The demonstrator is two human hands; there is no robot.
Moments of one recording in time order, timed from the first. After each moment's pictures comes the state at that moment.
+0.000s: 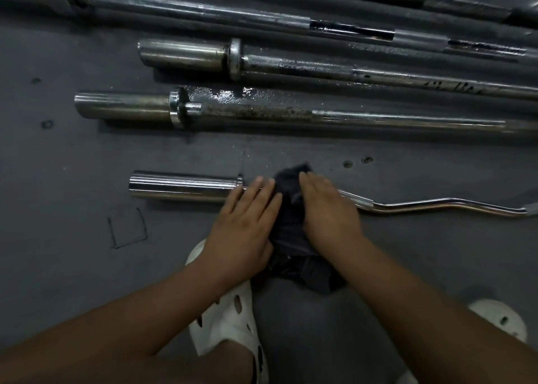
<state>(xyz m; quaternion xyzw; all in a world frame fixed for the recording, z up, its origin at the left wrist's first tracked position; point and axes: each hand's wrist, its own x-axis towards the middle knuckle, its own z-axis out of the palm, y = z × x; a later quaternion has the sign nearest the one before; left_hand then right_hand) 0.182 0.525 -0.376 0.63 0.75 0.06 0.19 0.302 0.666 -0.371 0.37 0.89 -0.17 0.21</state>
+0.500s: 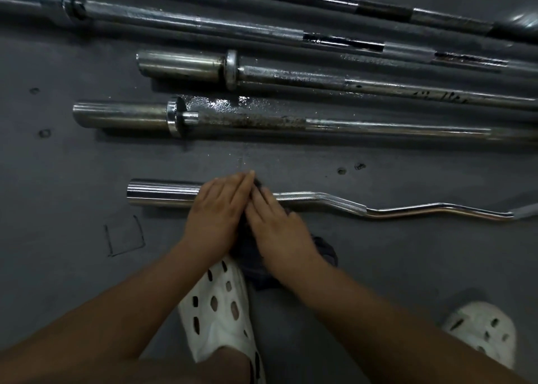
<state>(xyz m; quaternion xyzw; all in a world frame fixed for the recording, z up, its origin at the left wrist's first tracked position) 0.139 0.530 -0.394 0.58 0.80 0.02 0.16 0.271 0.613 -0.366 0.22 0.93 -0.19 0.21</state>
